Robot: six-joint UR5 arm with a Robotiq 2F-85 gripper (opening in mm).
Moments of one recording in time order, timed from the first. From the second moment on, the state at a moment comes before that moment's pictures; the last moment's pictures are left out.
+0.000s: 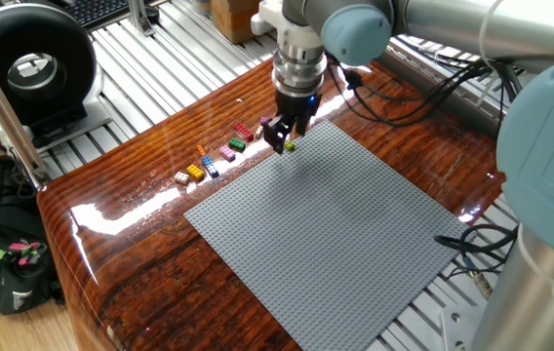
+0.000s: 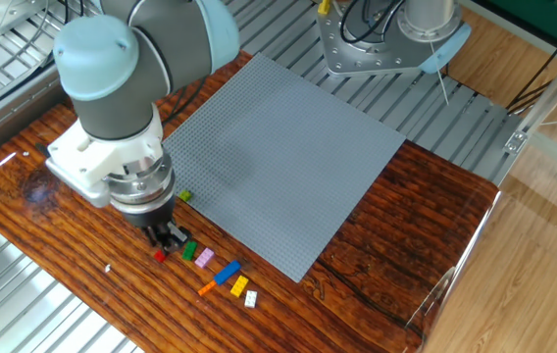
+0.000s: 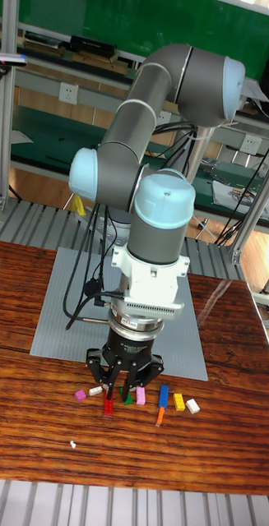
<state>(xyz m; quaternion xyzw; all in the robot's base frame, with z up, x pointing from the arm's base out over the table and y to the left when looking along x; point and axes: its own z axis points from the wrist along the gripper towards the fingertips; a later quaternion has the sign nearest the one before) 0.669 0.020 0.038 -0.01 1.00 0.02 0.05</state>
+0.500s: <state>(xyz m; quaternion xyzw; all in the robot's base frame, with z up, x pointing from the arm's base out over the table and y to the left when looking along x) 0.651 0.011 0.036 -0.02 1.00 0.01 0.01</state>
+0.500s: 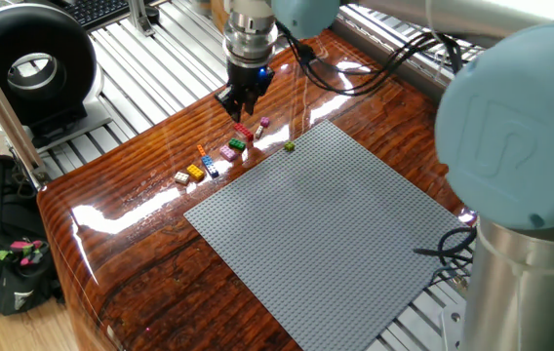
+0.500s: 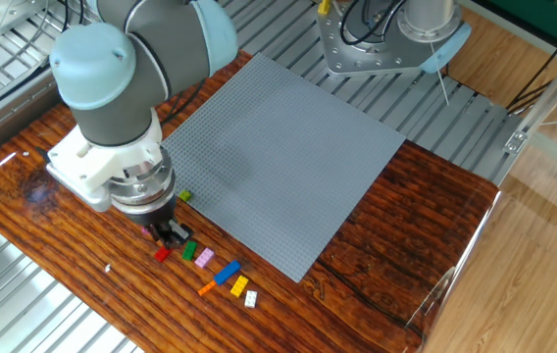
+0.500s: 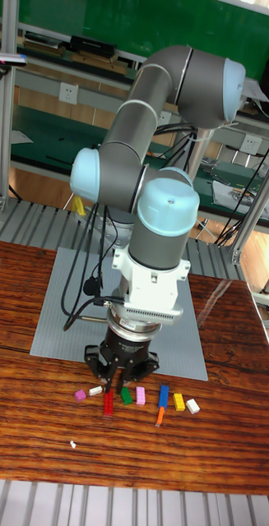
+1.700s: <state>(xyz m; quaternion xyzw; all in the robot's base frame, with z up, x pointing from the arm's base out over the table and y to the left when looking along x) 0.584 -0.037 0.030 -0.02 1.00 0.01 -0.02</state>
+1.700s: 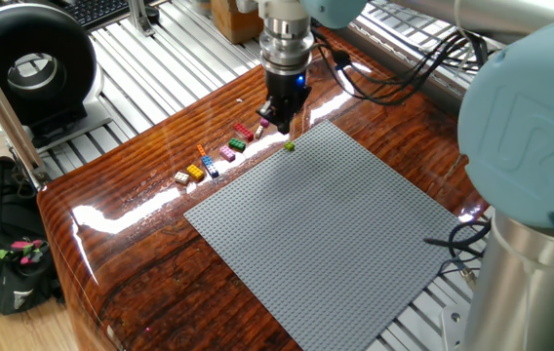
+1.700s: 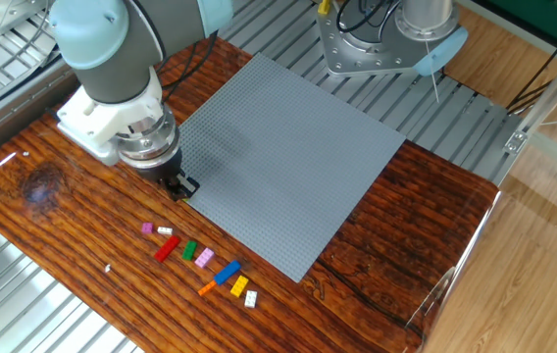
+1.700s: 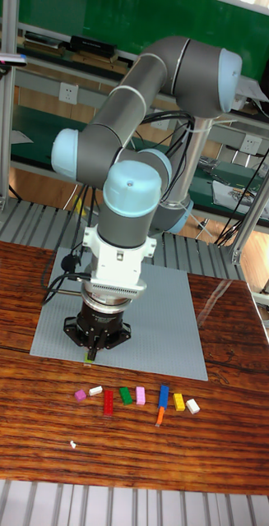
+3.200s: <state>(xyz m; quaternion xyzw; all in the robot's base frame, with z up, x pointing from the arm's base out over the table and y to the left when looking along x) 0.567 -0.034 0.011 -0.02 1.00 0.02 -0.03</state>
